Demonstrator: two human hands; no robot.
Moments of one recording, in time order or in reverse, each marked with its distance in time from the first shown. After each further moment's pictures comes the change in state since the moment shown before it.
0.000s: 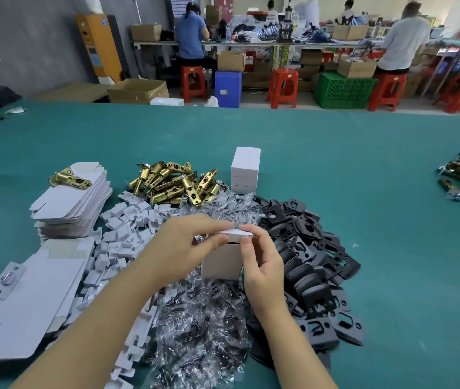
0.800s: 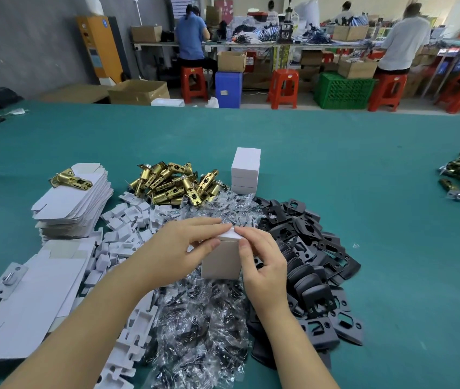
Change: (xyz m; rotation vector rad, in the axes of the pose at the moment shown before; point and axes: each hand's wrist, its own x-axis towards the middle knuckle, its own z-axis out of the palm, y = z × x) left_hand -0.005 -0.010 -0.007 0.061 -0.095 0.054; right_hand 0.004 0.002 -0.003 -0.153 0.034 -0.194
